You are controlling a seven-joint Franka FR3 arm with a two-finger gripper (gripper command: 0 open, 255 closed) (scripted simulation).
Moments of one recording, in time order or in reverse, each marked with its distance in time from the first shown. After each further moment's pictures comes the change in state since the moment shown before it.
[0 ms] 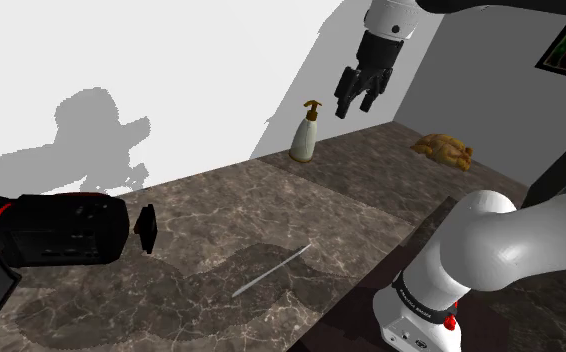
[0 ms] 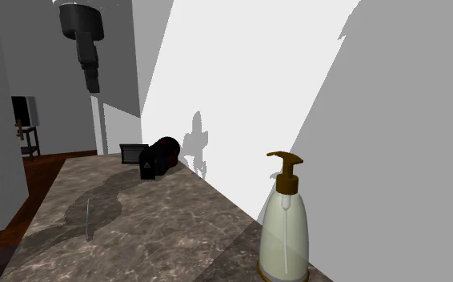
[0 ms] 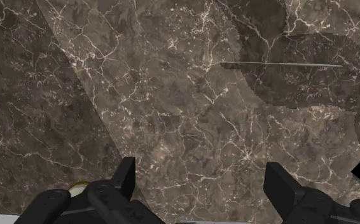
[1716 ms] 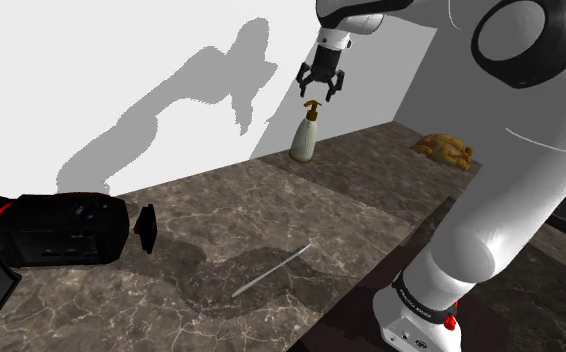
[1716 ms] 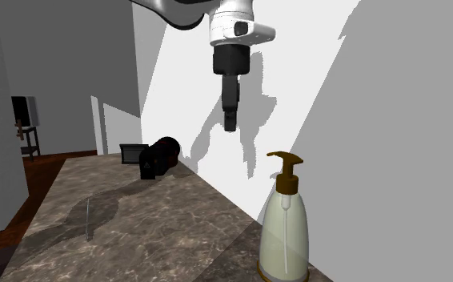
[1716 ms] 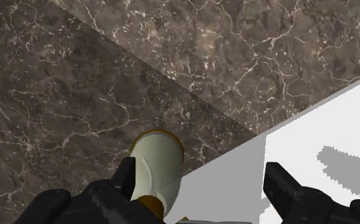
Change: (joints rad) arm -0.200 0.857 -0.186 0.624 0.080 0.185 0.182
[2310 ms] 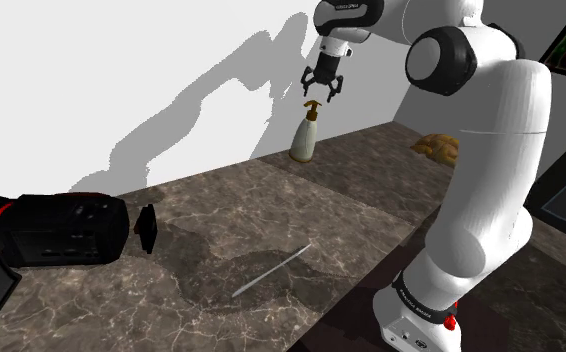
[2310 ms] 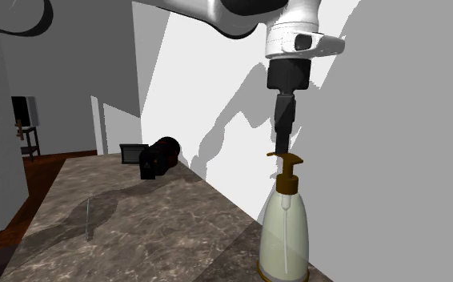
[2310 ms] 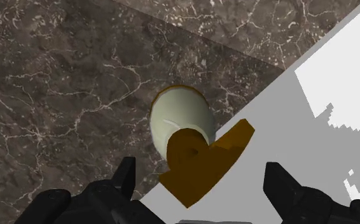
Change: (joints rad) arm -0.108 0.331 -0.056 0.380 0.102 -0.078 0.054
